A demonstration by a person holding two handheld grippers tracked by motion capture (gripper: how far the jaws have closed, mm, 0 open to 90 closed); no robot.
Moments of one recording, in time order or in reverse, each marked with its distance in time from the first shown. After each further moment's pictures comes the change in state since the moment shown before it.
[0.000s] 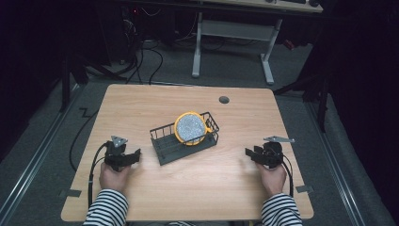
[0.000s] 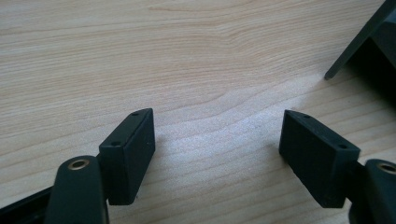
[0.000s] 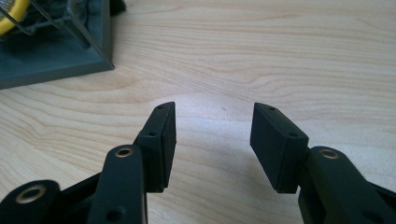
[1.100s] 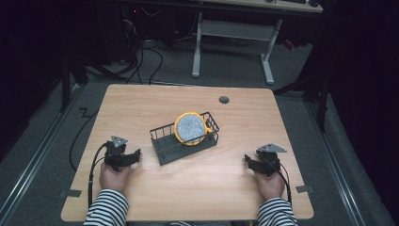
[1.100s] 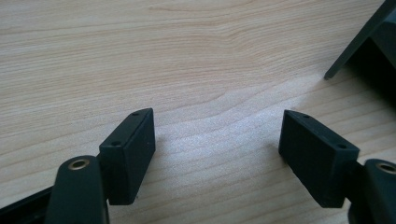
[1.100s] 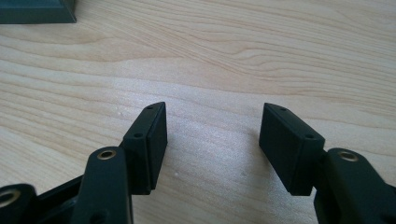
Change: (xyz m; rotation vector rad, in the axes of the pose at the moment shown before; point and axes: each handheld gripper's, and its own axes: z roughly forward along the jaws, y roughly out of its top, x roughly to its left) left arm 0.000 0.000 0.000 -0.002 0.000 -0.003; right arm 0.009 -0.028 0.011 -0.019 -0.154 -0.152
